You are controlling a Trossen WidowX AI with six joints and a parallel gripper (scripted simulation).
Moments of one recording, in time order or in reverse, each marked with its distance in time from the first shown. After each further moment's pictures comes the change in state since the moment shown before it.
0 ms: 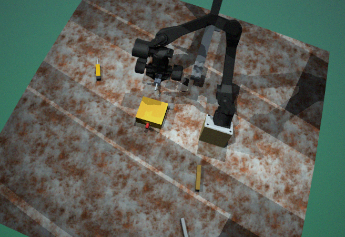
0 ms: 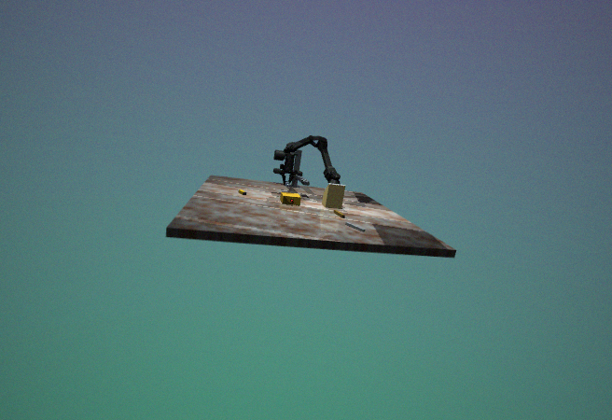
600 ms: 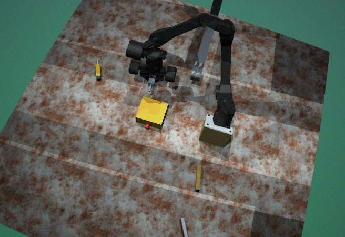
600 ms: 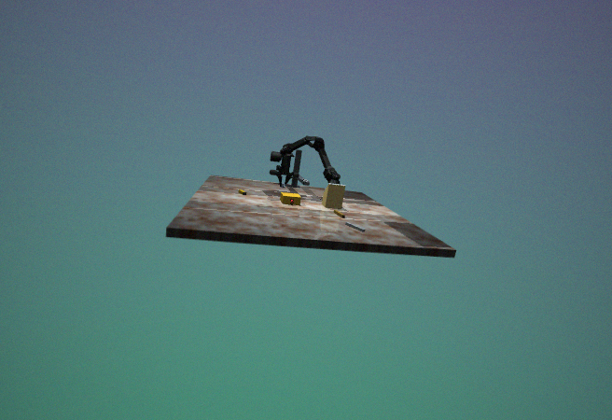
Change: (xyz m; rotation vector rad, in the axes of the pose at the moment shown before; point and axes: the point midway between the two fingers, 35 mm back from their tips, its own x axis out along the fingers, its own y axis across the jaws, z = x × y) arm 0.011 0.024 -0.003 0.009 0.000 0.007
